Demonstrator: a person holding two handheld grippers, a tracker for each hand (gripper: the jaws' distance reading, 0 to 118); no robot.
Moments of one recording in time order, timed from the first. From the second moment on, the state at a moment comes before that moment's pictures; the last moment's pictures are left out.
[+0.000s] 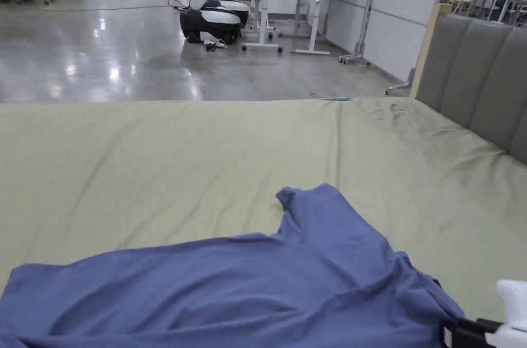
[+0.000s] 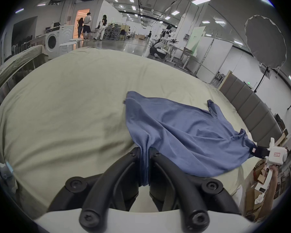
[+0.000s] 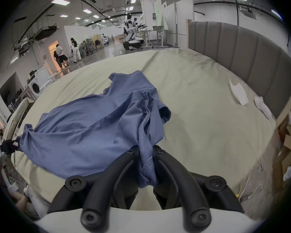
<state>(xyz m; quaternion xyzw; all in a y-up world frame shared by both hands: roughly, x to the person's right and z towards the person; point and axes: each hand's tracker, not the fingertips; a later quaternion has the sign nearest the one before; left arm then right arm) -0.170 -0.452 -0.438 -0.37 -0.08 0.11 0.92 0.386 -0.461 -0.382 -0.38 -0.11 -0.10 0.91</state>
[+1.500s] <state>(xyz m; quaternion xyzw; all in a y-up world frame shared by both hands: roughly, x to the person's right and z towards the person) -0.203 -0.484 -0.637 -0.37 -0.12 0.27 0.88 0.354 -0.453 -0.354 -0.33 -0.08 -0.14 0.93</state>
